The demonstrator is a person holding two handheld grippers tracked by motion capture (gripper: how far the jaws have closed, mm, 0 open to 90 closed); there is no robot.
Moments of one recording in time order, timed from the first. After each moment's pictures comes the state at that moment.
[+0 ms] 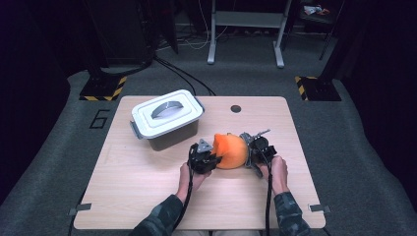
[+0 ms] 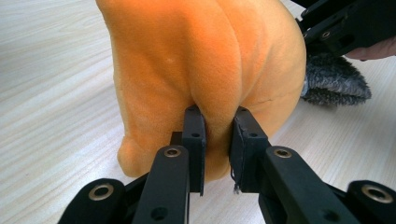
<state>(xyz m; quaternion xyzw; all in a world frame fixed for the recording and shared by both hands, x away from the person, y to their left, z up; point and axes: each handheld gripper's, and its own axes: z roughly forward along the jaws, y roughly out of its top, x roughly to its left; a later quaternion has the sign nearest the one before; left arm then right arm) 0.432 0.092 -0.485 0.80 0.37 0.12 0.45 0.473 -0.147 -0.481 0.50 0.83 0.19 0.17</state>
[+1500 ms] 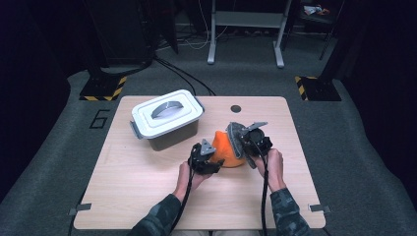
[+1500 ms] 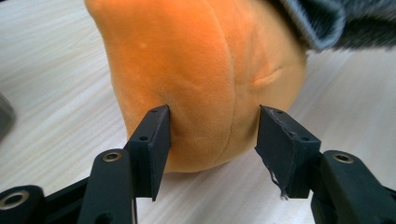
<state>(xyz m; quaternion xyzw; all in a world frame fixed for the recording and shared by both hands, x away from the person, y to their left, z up) 0.431 0.085 -0.485 0.83 0.33 0.17 0.42 0.460 -0.120 -0.424 0.45 0.82 0.26 0.22</state>
